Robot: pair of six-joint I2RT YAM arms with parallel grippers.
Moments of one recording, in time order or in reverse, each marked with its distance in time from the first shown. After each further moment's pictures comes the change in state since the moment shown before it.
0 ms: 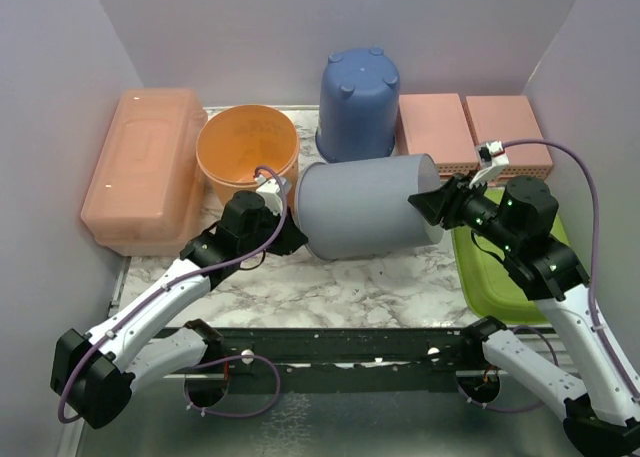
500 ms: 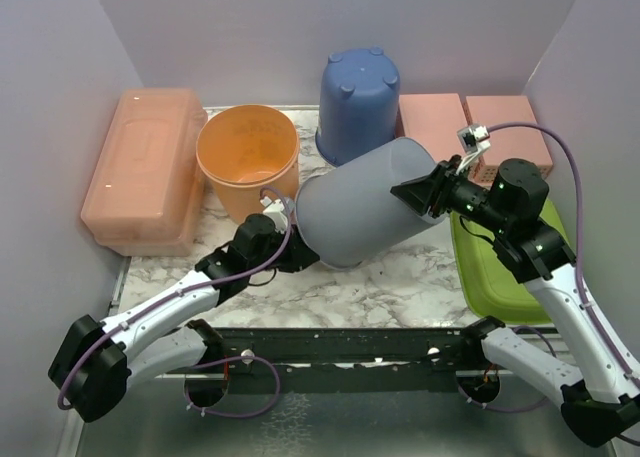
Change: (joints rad) left arm -0.083 0.008 -0.219 0.253 0.011 -0.241; right arm 0.005 0.111 0.056 0.143 -0.216 -0.014
